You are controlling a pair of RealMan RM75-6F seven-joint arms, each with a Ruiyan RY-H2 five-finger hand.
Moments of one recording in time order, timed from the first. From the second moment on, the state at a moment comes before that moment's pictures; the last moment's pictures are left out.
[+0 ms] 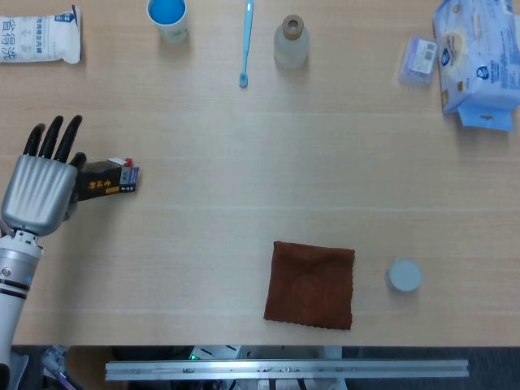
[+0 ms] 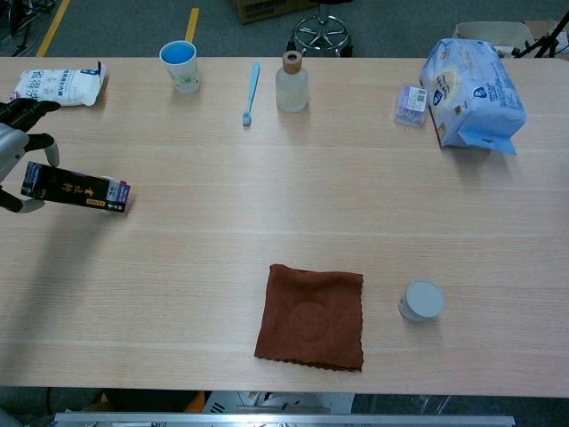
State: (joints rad) left arm -0.32 -1.32 -0.02 -1.57 1.40 1.26 0.57; right arm 0.11 -1.14 0.10 -1.53 -1.45 1.45 0.01
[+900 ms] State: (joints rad) left arm -0.35 -1.22 -0.04 -1.64 1.46 1.31 0.74; right arm 0.11 -1.15 0.10 -1.52 -1.45 1.45 0.02
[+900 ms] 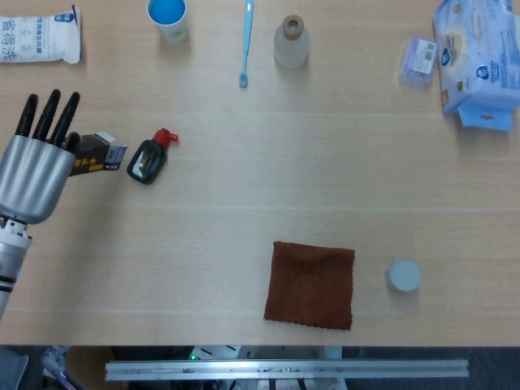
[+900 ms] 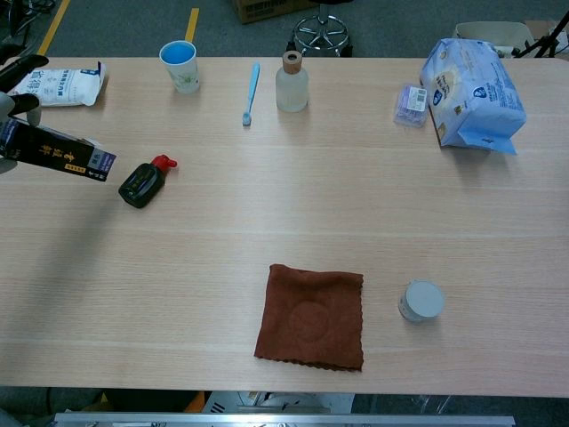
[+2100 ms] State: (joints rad) left arm -0.26 -1.21 -0.09 -1.59 1.32 1.41 0.22; right arm 0.09 -1.12 0.09 -1.61 -1.45 1.48 -0.06
